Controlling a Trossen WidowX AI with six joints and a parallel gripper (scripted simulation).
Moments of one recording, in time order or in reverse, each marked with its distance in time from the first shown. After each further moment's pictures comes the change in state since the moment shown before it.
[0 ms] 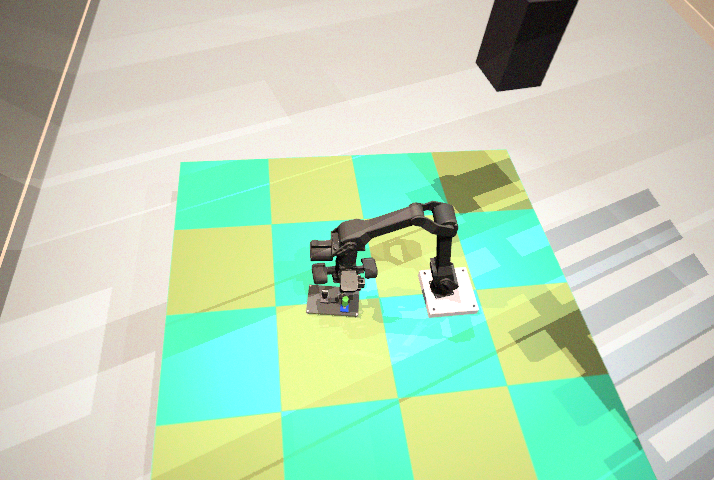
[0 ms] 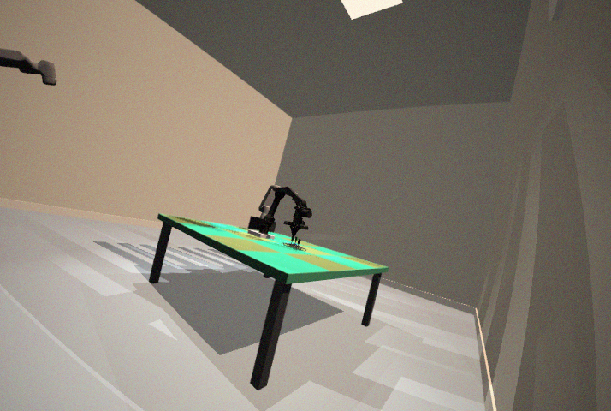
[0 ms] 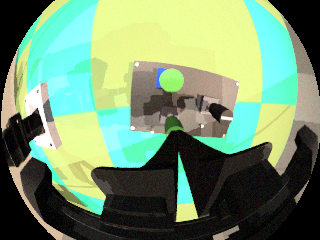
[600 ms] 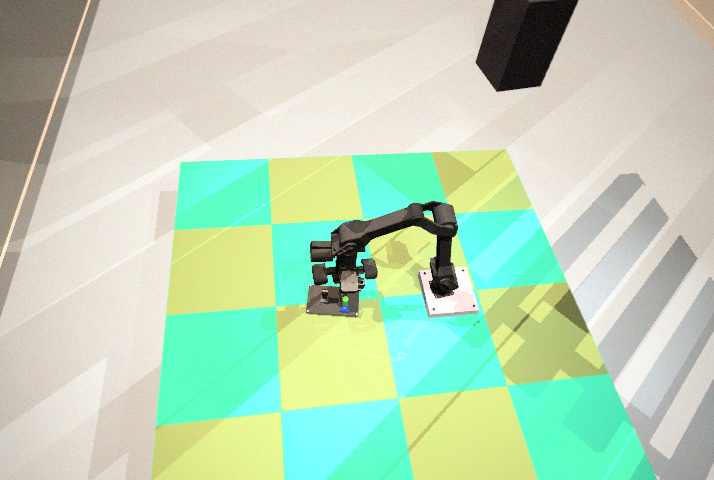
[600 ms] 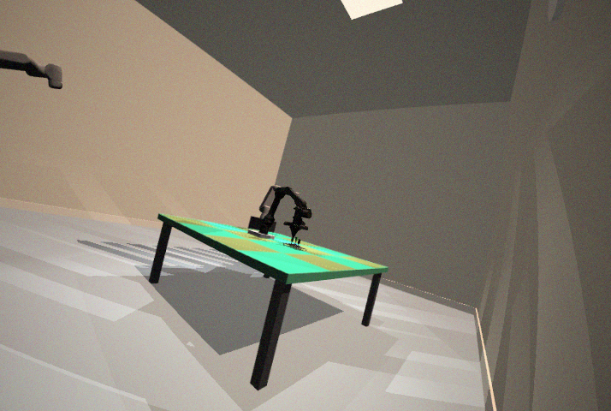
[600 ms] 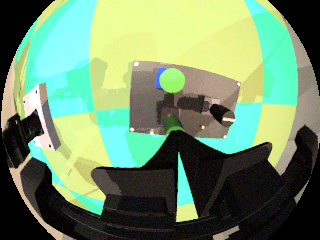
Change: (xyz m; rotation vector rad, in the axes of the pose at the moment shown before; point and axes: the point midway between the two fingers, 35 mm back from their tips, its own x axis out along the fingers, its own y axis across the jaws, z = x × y) arm 0.004 0.000 0.000 0.000 0.000 -0.004
